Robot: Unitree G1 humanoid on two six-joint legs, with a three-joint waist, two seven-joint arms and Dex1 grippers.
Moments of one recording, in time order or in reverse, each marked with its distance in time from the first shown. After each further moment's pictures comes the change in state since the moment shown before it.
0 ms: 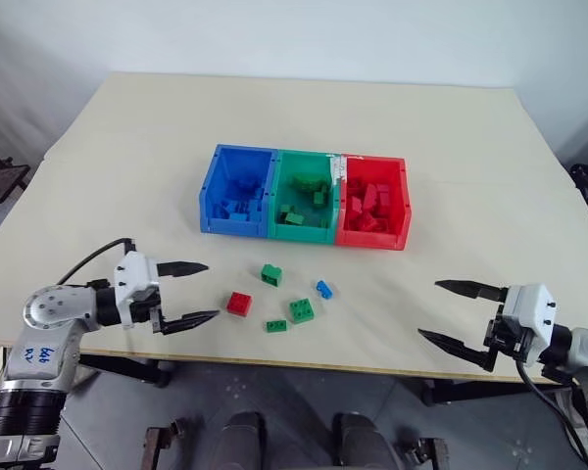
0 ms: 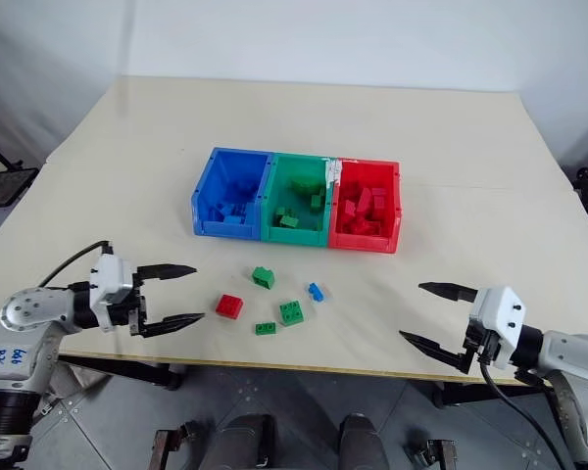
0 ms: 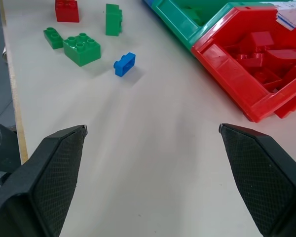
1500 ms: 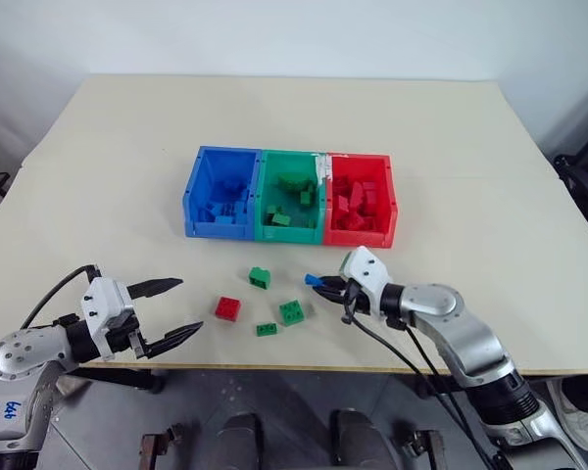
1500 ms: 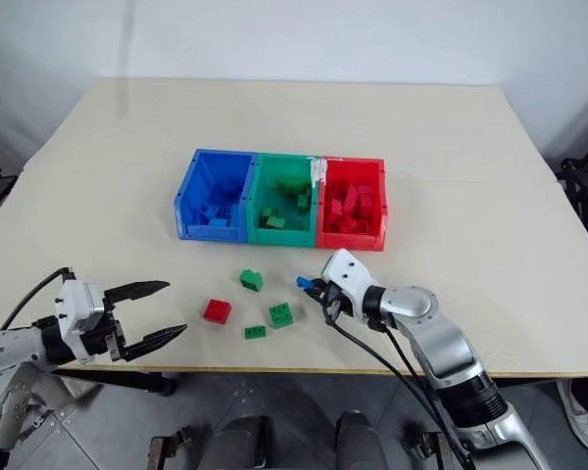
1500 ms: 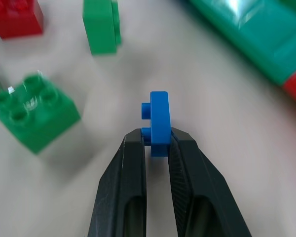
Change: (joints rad) left arm 0.321 -0.028 0.234 -0.187 -0.066 0.066 0.224; right arm -0.568 0.351 0.599 0.006 -0.261 0.500 -0.381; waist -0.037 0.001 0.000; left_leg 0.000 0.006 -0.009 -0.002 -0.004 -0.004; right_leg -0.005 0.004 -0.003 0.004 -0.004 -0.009
